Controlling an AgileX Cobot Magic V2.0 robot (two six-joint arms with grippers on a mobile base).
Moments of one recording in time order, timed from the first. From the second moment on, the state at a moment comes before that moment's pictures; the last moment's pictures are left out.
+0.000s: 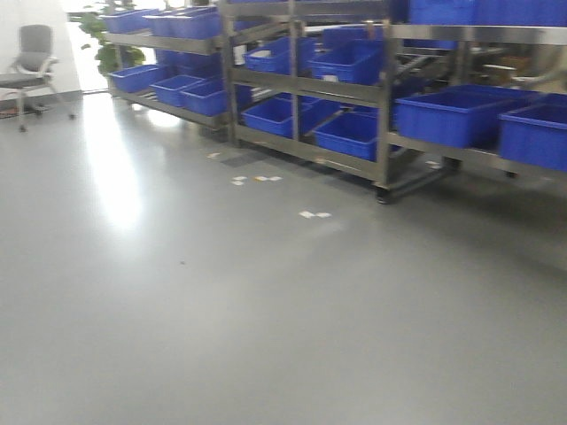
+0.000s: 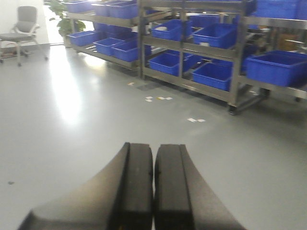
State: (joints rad) left arm -0.06 -0.01 0.00 0.13 0.11 -0.20; right arm 0.23 0.09 -0.57 -0.24 0.66 0.26
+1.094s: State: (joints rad) left arm -0.06 -0.01 0.00 0.13 0.11 -0.20; right arm 0.23 0.09 -0.57 -0.24 0.66 0.26
